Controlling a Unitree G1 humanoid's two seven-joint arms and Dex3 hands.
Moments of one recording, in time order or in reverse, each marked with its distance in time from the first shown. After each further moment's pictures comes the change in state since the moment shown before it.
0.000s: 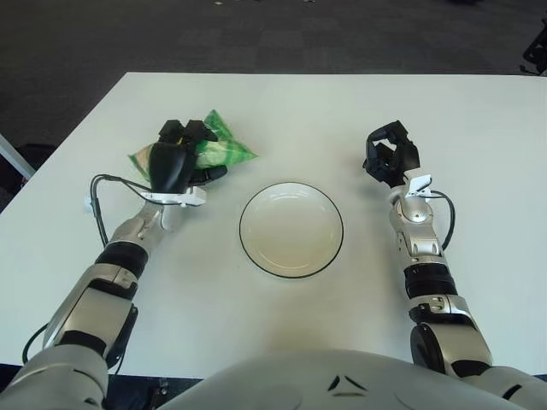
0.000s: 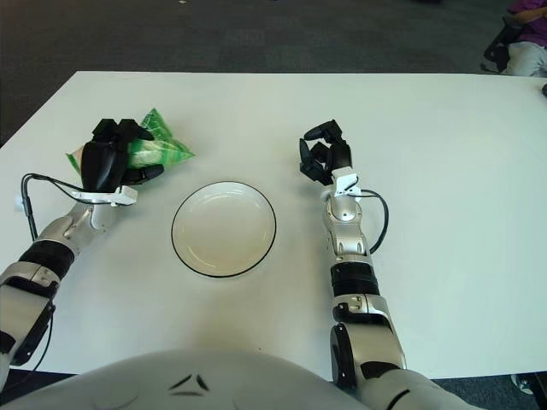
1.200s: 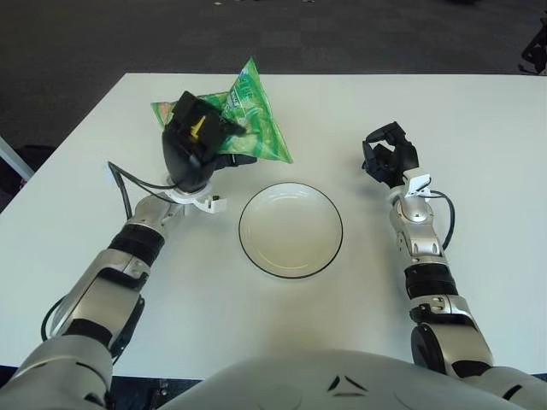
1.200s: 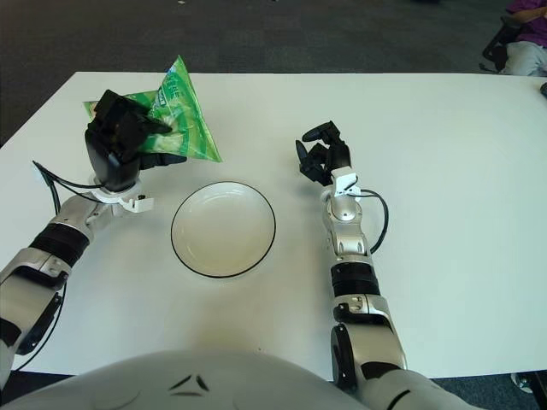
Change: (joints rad) left arm -0.074 -0.018 -0.066 -0.251 0.278 0.013 0.467; right arm 0.001 -0.004 0.000 -0.007 0.000 0.024 0.014
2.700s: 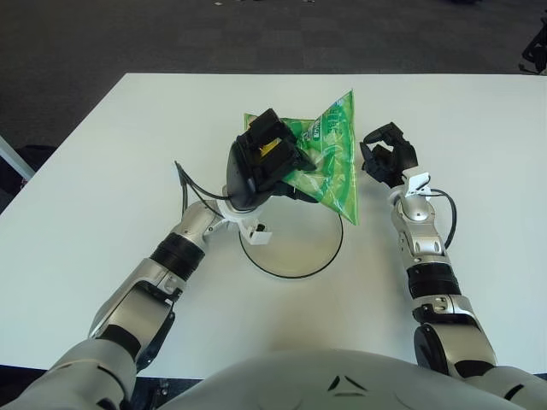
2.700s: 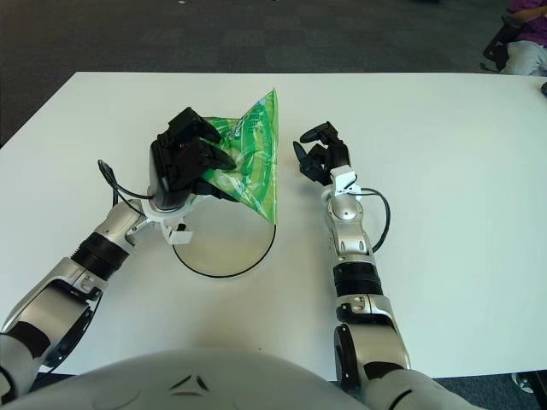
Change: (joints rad) left arm 0.046 -0.175 -0.081 -0.225 0.022 -0.194 -0.192; right arm 0.001 -0.020 0.019 -0.010 -0.006 0.028 0.010
